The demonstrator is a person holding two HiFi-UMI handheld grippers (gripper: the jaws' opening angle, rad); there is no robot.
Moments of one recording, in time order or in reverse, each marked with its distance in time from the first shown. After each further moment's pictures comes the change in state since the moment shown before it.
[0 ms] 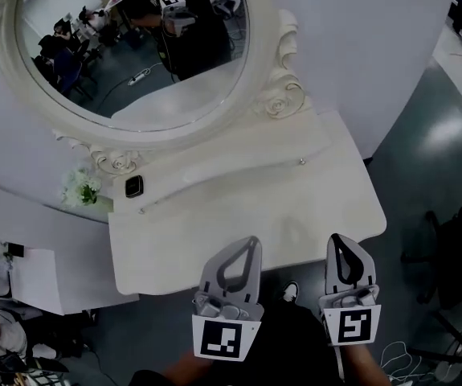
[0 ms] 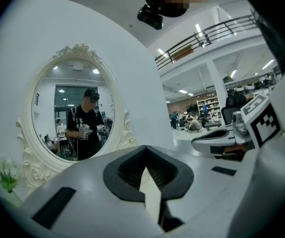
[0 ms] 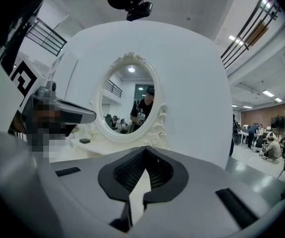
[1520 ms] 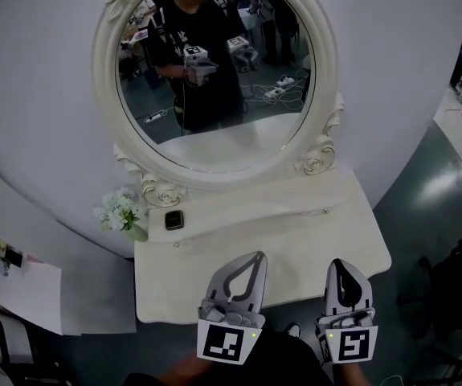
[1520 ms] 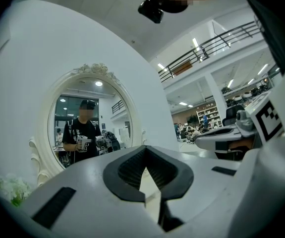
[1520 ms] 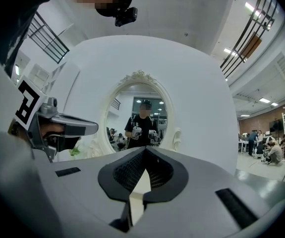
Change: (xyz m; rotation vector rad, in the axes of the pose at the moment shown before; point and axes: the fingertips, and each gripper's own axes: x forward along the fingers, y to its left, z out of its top) left arm -0.057 0.104 0.049 0.005 -0.198 0.010; right arm 0.013 0.086 0.106 -0.020 -0.192 -0.043
